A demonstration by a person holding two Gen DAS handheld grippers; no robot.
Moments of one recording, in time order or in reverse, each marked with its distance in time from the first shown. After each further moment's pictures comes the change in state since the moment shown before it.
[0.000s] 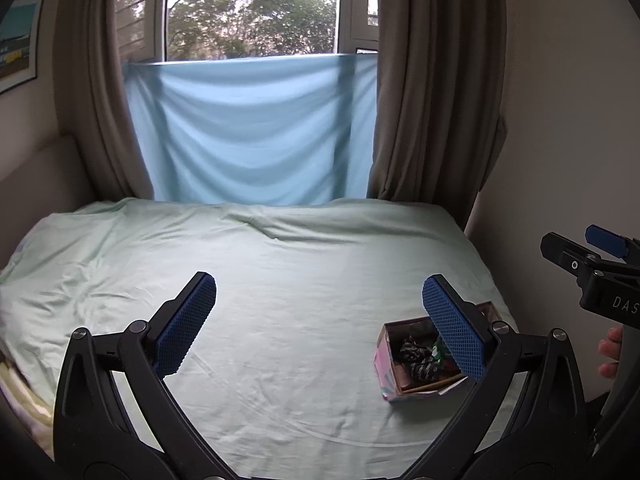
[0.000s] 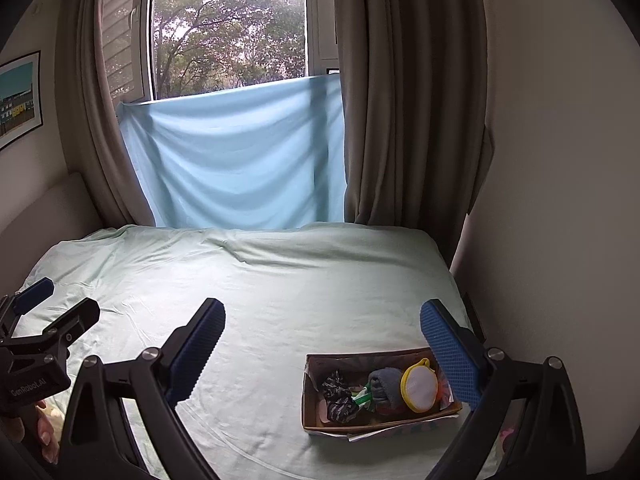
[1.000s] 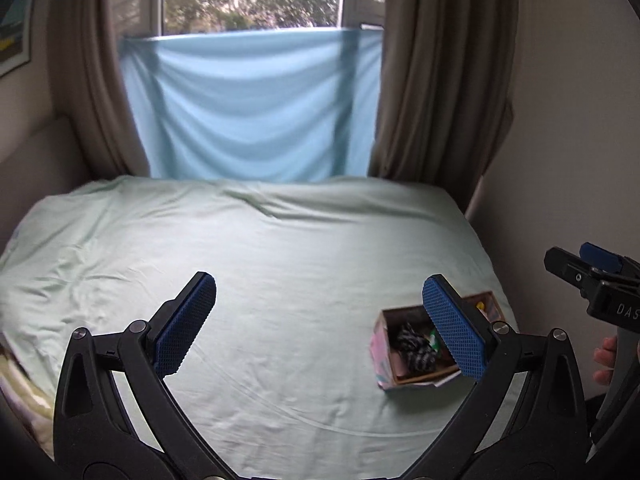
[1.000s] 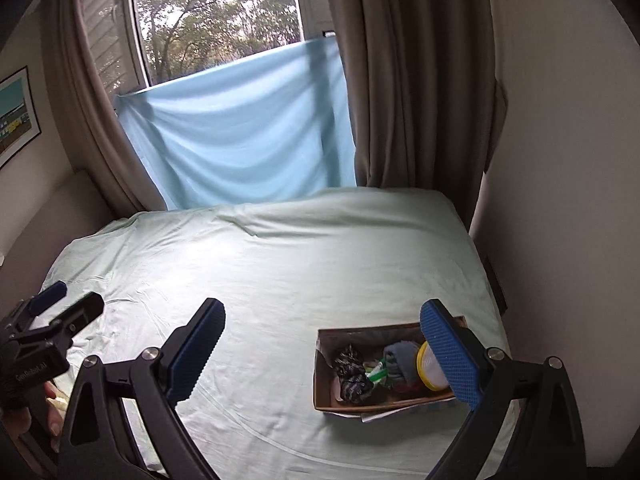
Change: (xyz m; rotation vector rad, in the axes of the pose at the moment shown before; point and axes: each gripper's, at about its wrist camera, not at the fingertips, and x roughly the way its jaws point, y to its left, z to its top) left arm 0.025 0.000 0.010 -0.026 0.083 0.011; right arm 0.028 -0.023 -0.004 0.063 0.119 0.078
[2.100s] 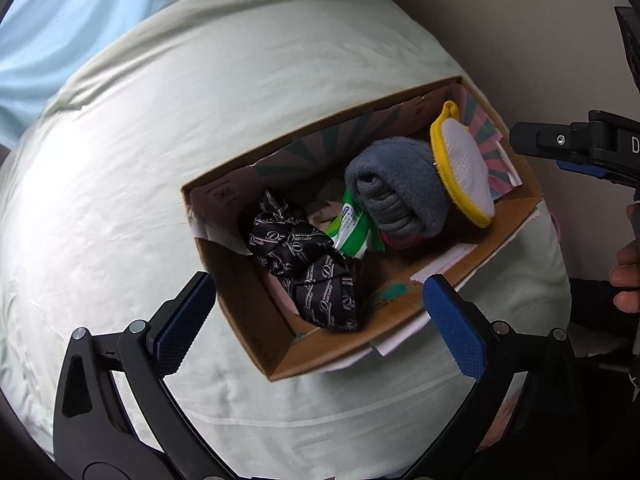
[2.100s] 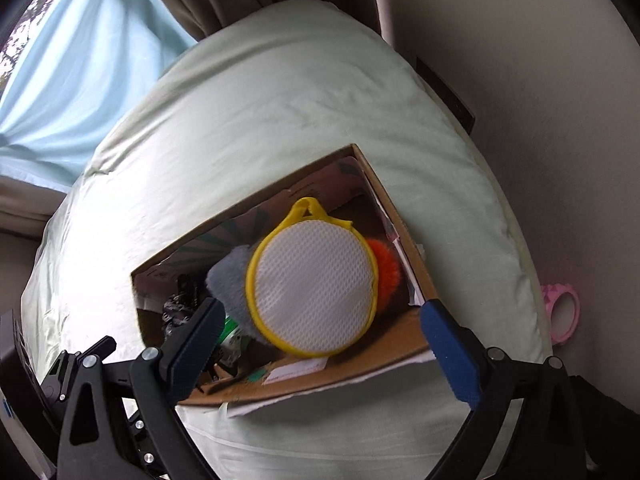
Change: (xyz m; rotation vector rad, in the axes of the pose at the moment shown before) left arm 0.299 -0.231 -0.175 0.368 0.635 -0.232; right arm 0.235 -0.239 -0.125 0.421 0.512 -0.092
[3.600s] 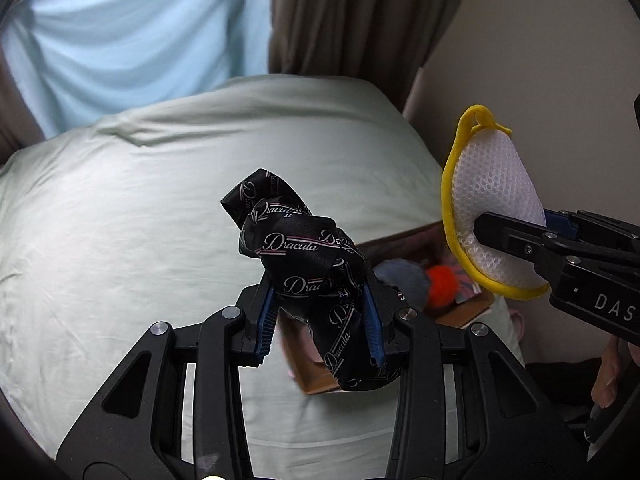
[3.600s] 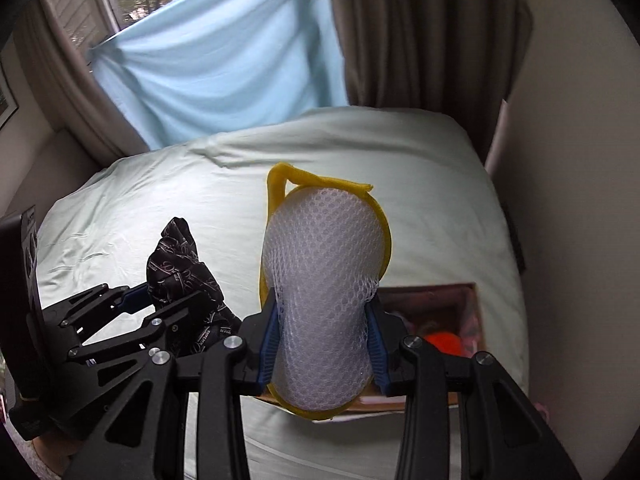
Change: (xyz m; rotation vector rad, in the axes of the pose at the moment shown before) left arm -0.124 0.052 0.017 -0.180 -0.314 -0.040; right arm -0.113 0.150 -0.019 -0.419 -0.233 0.079
